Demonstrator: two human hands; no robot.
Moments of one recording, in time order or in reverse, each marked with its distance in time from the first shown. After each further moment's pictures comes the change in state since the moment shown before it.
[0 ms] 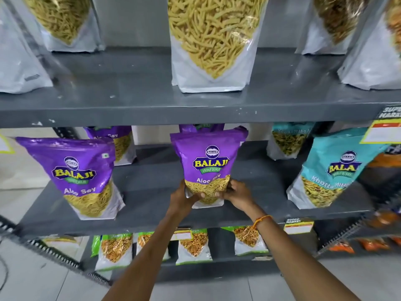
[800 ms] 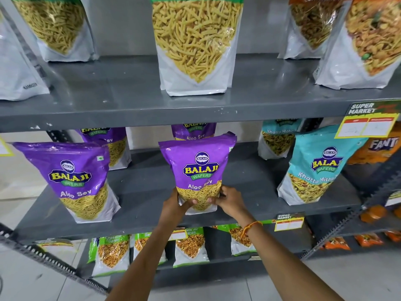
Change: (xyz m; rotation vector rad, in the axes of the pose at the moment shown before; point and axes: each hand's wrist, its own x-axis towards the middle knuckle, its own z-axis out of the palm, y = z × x) left_hand -0.024 -0.004 0.002 -0.001 -0.014 -0.024; right_hand -0.036 -0.016 0.012 -0.127 0.086 0.018
